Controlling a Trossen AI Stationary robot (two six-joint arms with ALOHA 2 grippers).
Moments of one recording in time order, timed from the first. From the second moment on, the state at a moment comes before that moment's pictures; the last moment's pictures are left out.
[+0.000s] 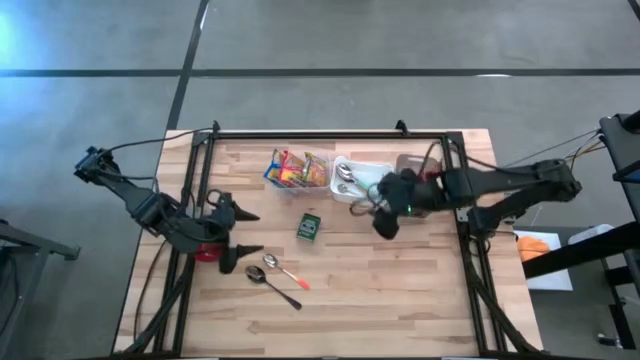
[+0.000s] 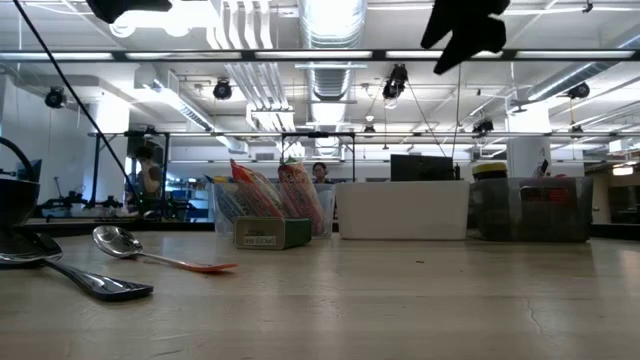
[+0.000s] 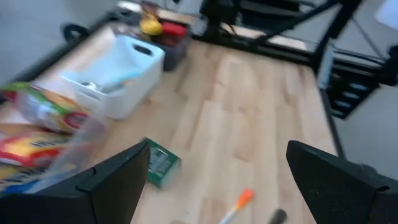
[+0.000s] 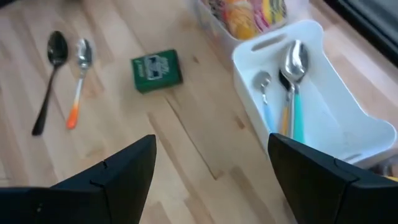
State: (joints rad) left arm -0.59 0.93 0.90 -0.58 -0.62 -0.55; right arm 0.11 1.29 1.24 -0.90 0.31 0.63
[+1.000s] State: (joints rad) left arm -0.49 1.60 0.92 -0.57 -0.27 0.02; right arm 0.33 1.51 1.24 -0.78 0.46 0.78
